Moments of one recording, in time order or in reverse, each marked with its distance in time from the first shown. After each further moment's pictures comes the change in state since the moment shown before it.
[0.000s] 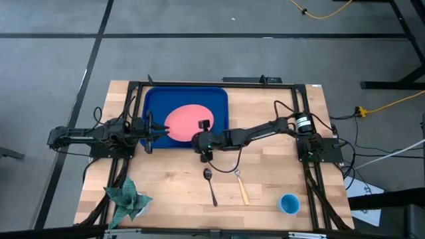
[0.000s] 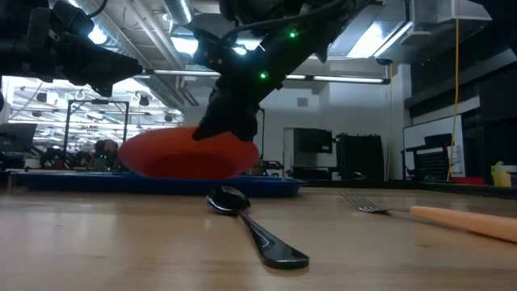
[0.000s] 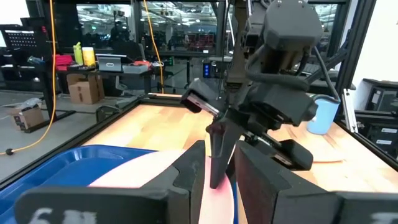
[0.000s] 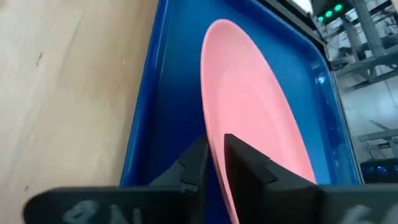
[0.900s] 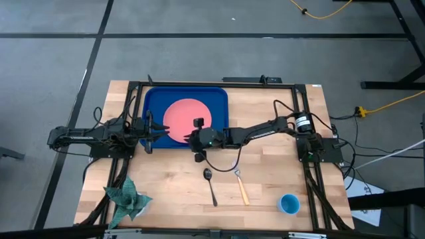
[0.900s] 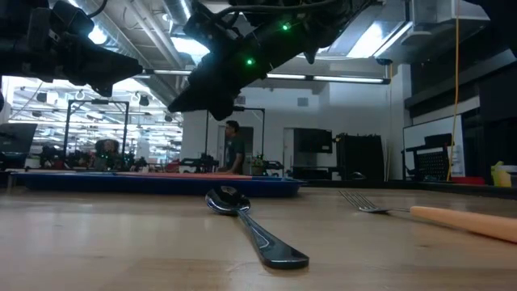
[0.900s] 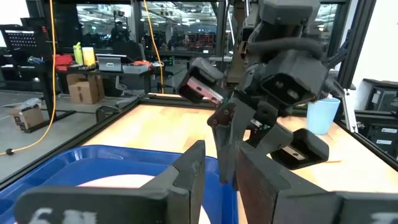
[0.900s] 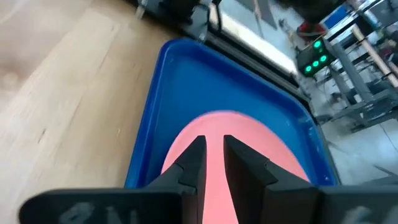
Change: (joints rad) left arm 0.000 0.000 0.000 0.000 0.000 0.000; right arm -0.010 0.002 -0.002 0.203 -0.093 -0.067
